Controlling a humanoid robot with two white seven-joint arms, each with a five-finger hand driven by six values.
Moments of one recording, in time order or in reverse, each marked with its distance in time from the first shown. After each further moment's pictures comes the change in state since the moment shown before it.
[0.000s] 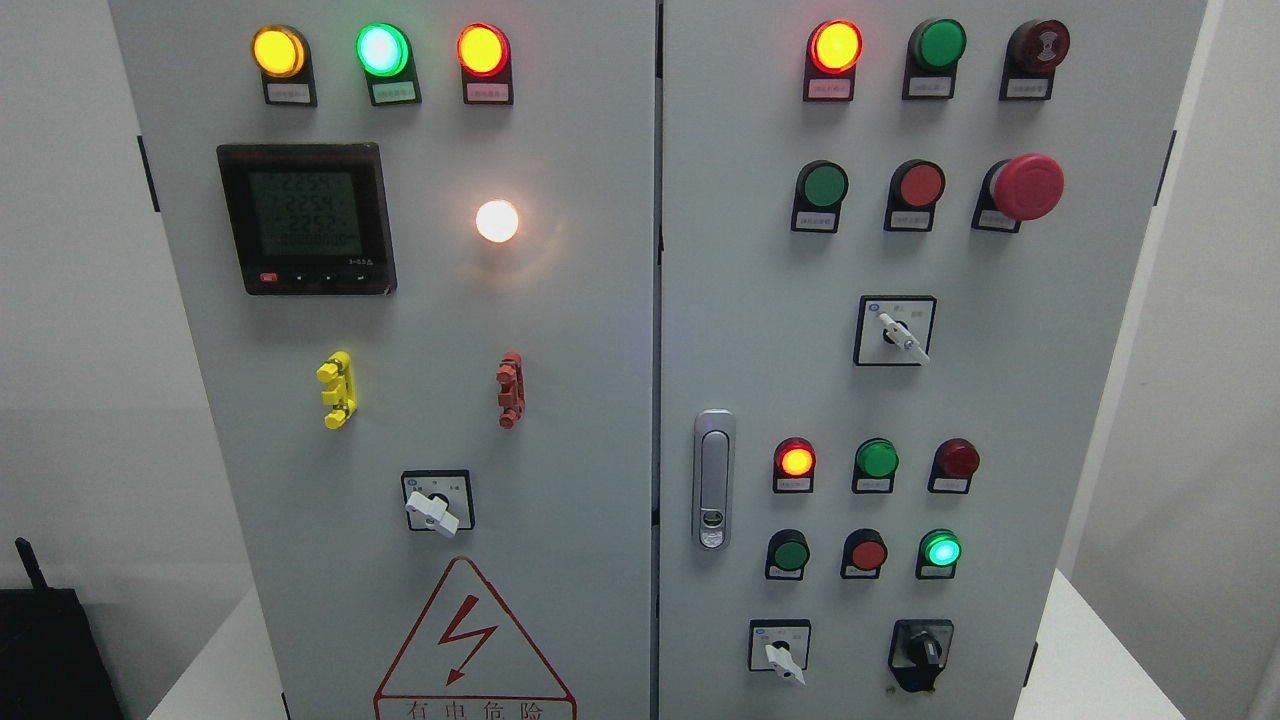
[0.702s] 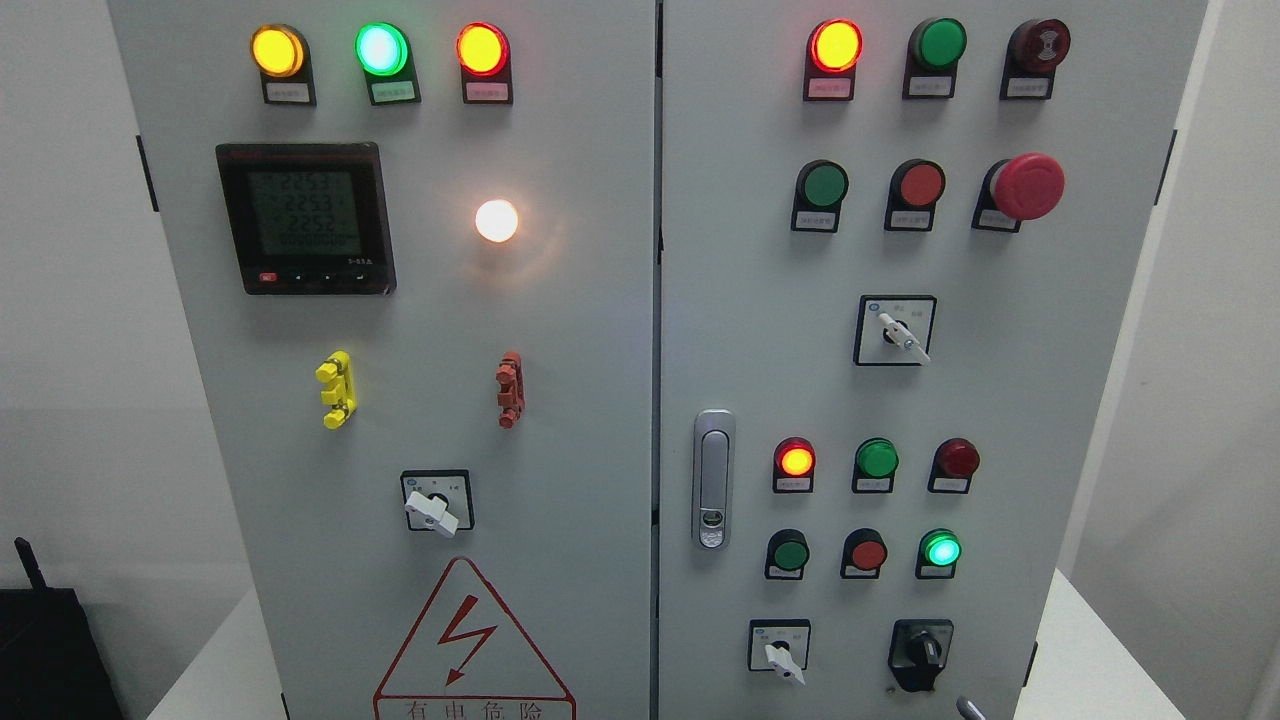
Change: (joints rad) left arm 0.000 0.000 0.000 0.000 0.000 0.000 0.000; right arm -0.112 -0.008 -0.008 0.066 0.046 0.035 0.014
